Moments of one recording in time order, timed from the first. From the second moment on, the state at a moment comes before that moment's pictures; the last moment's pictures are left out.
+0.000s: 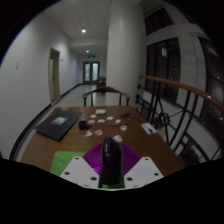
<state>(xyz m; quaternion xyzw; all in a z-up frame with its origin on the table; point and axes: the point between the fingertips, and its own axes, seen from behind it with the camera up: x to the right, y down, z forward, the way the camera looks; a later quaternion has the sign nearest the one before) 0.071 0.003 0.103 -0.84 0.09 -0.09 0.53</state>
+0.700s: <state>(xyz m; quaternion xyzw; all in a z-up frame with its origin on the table) -0.014 -0.031 0.054 -0.87 0.09 -0.13 0.47</state>
